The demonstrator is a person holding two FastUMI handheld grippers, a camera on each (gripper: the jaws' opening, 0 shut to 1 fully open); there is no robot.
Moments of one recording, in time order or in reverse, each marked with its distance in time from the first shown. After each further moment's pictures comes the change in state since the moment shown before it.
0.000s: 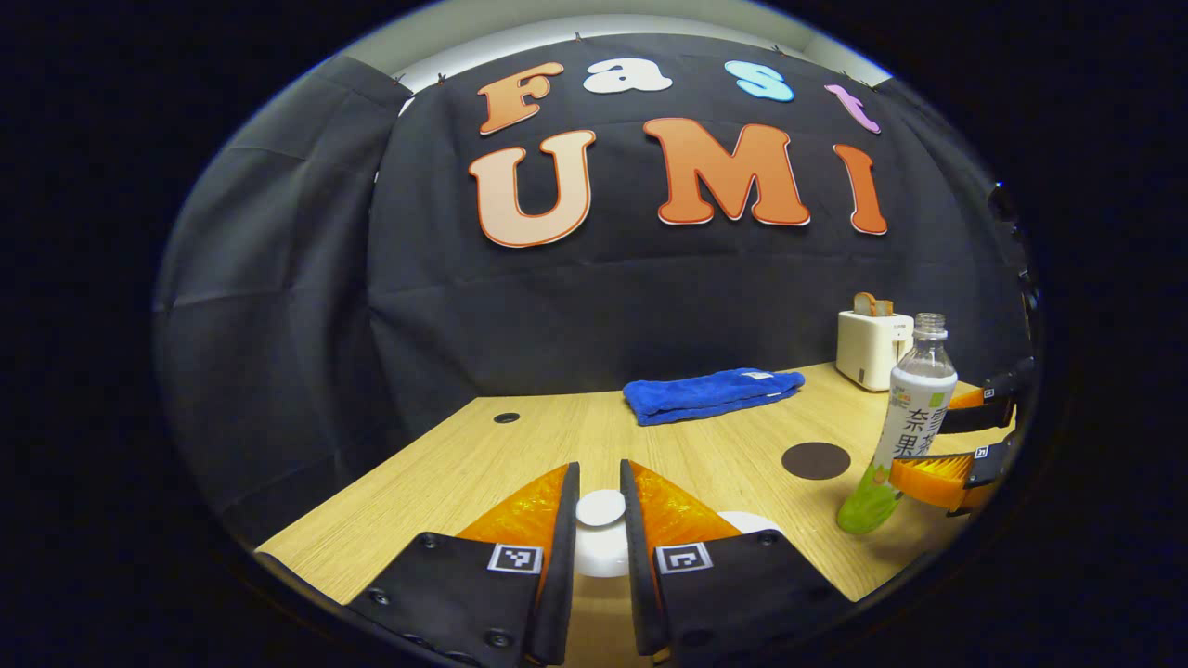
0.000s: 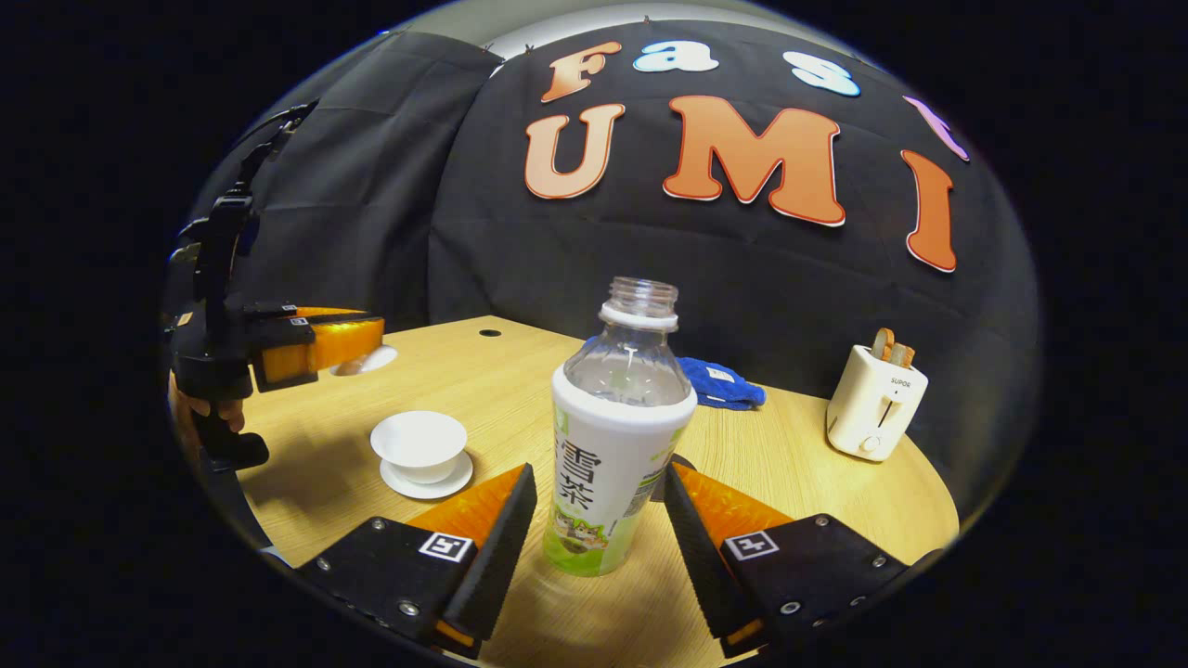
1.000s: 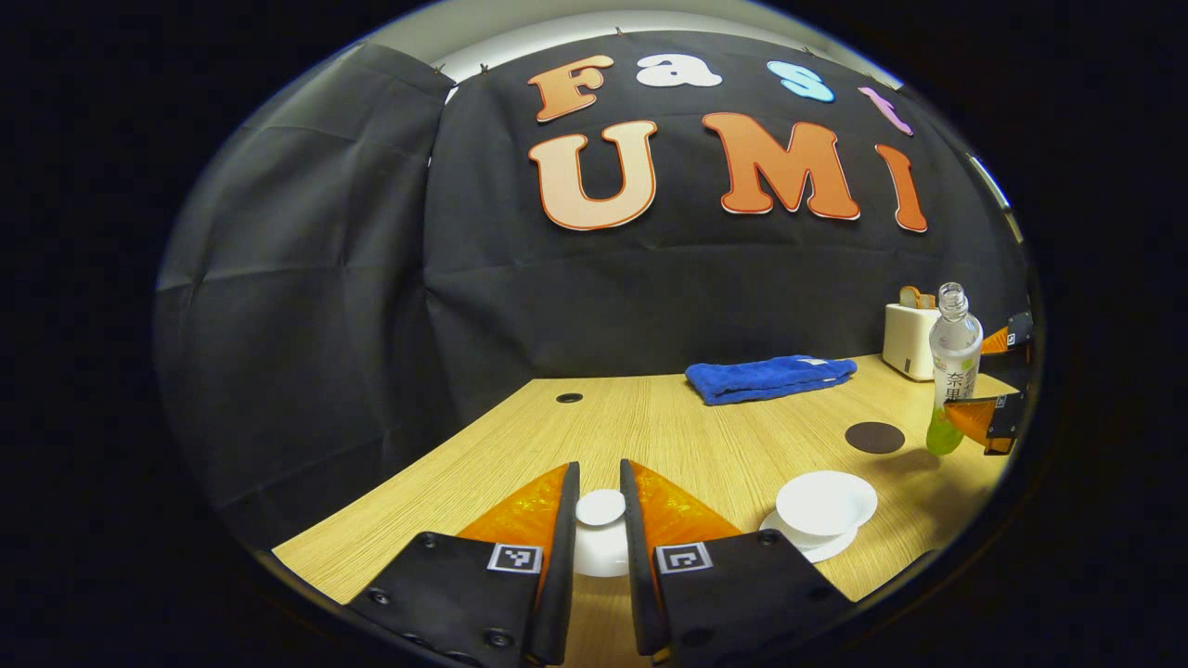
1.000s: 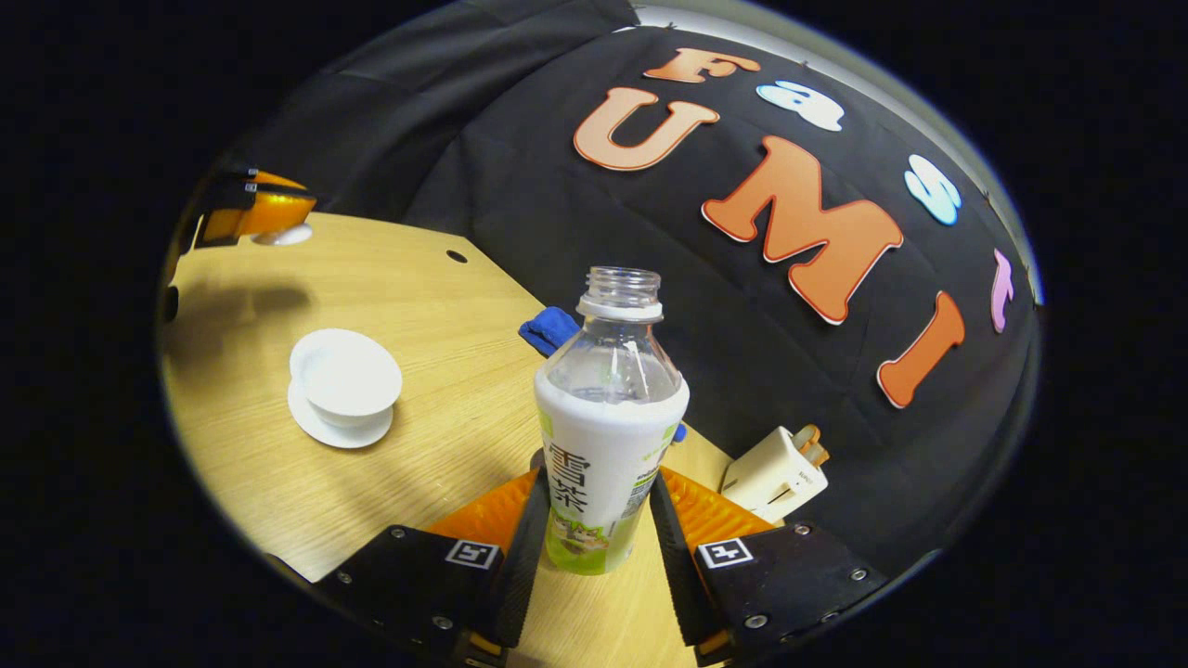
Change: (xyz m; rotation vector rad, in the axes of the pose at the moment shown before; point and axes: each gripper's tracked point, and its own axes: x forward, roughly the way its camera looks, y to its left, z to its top) left arm -0.015 0.075 -0.029 -0.029 0.027 0.100; right arm 0.010 -0.020 0.028 -0.531 0.076 -0.231
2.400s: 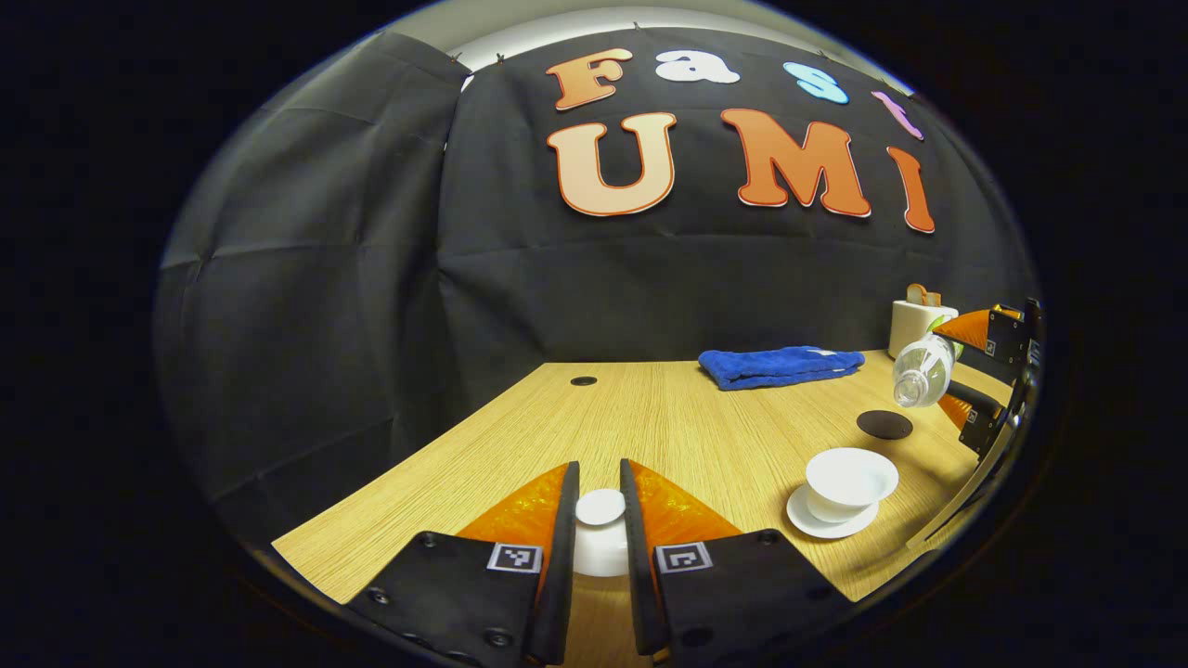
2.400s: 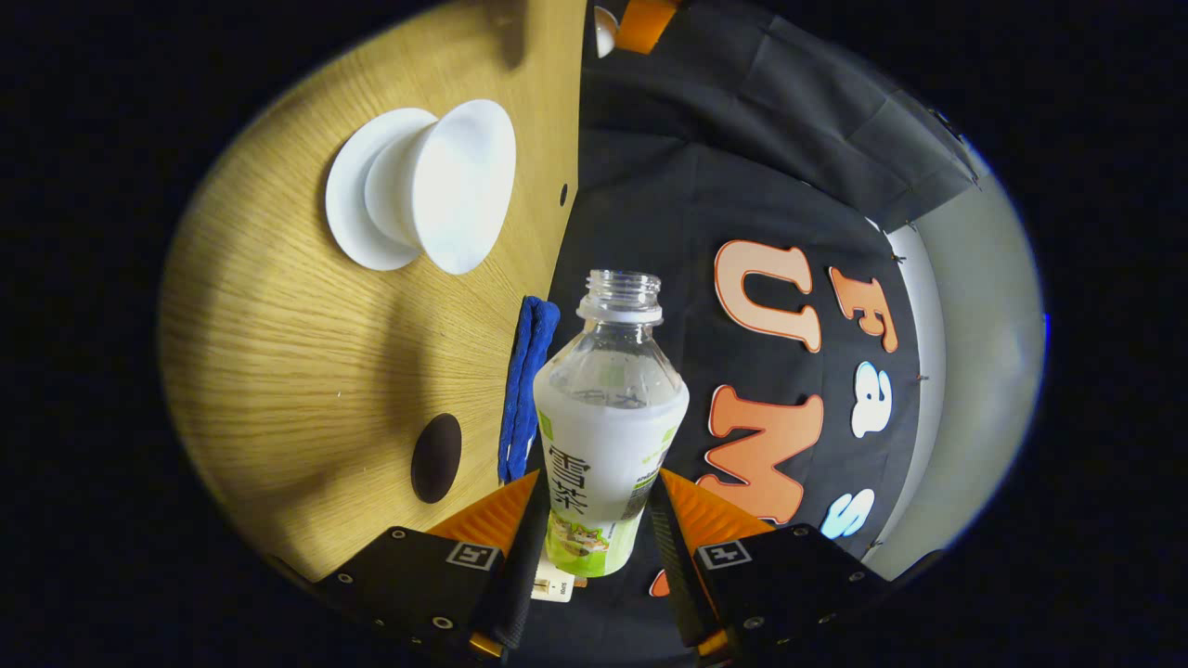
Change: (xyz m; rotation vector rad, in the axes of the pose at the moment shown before) left arm 0.000 0.031 -0.025 -0.016 0.031 0.001; right arm 0.022 0.021 0.040 -1.019 -0.192 -0.274
